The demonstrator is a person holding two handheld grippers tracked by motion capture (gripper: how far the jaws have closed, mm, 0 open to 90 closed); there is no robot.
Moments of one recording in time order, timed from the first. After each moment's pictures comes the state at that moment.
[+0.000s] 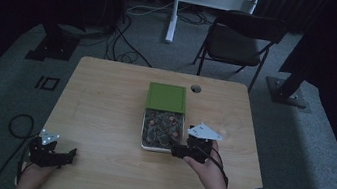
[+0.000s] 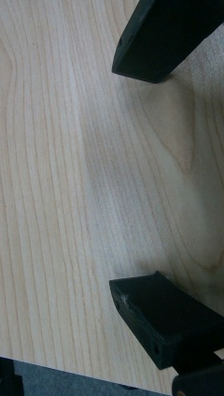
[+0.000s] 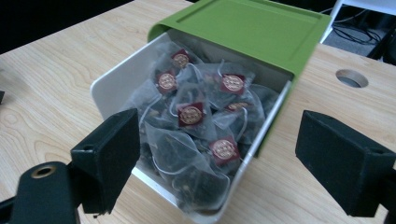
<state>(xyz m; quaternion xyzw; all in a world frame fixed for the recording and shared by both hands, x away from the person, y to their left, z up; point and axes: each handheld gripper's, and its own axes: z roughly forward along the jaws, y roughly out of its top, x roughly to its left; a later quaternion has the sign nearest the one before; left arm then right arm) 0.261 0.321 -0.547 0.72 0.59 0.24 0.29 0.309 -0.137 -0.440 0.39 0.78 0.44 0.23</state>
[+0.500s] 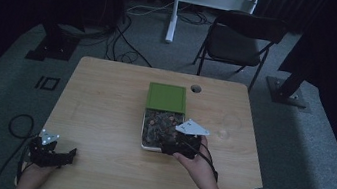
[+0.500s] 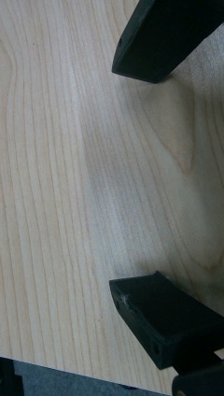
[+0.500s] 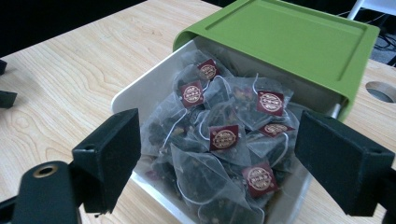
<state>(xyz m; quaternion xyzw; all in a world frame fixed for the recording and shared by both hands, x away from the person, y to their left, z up) 0.261 0.321 -0.547 0.72 0.59 0.24 0.29 0.318 -0.108 -0.443 0.37 0.79 0.44 0.22</state>
